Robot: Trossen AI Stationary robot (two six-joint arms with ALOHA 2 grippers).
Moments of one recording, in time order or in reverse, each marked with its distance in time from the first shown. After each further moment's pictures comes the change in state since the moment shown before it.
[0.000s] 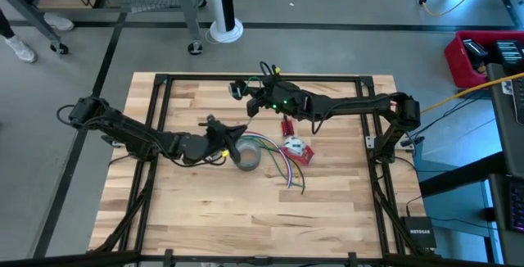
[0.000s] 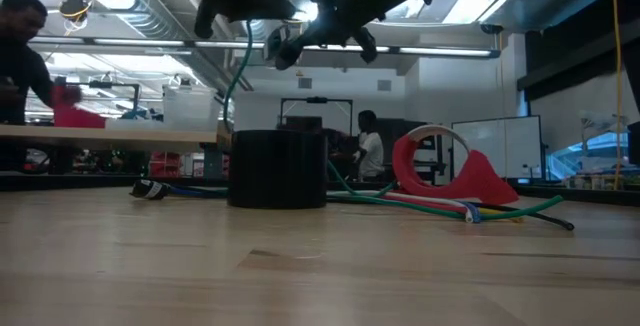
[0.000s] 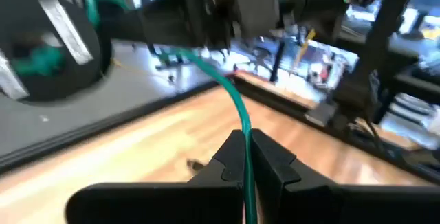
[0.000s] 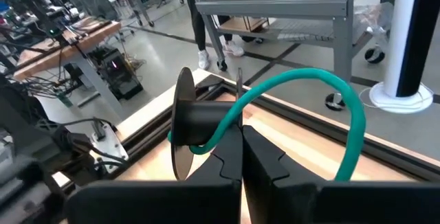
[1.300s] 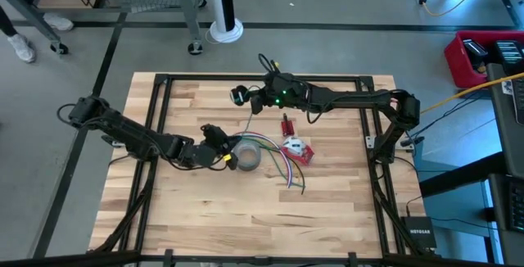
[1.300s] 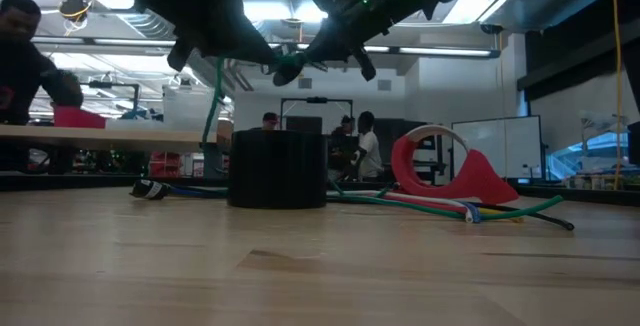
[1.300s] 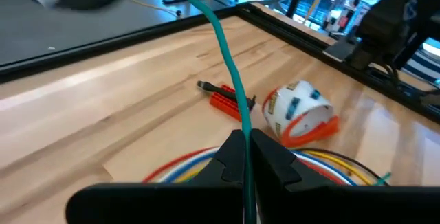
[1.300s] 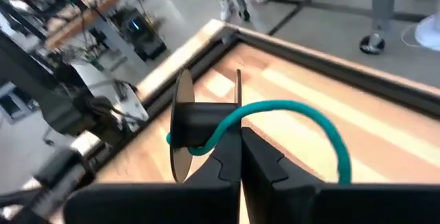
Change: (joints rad) left arm -0.040 -0.004 0.000 -0.351 0.026 -0.322; right arm -0.092 0.000 0.000 -0.122 -0.277 0.111
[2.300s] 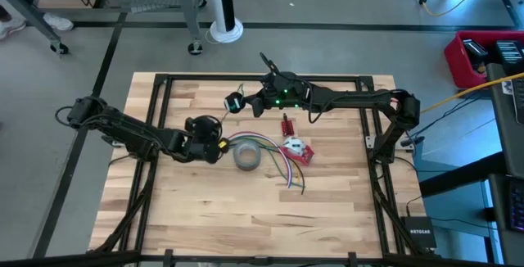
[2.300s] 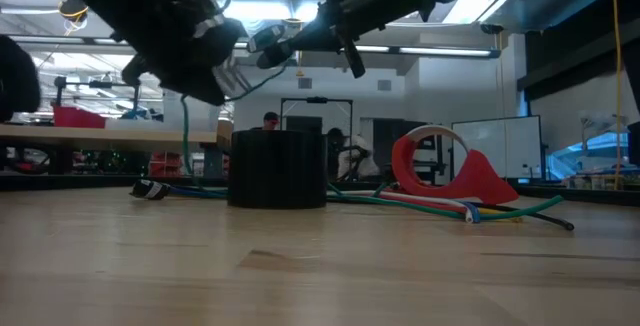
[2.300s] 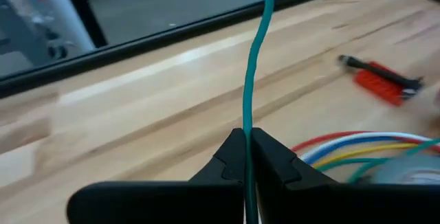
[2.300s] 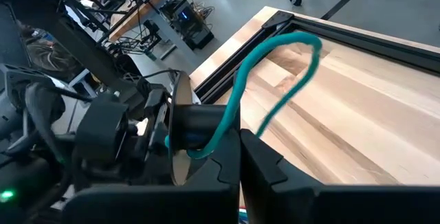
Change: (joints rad) left arm 0.086 -0.018 0.000 -0.512 -0.167 -0.321; right arm 0.001 0.000 0.000 0.063 -0.207 0.048
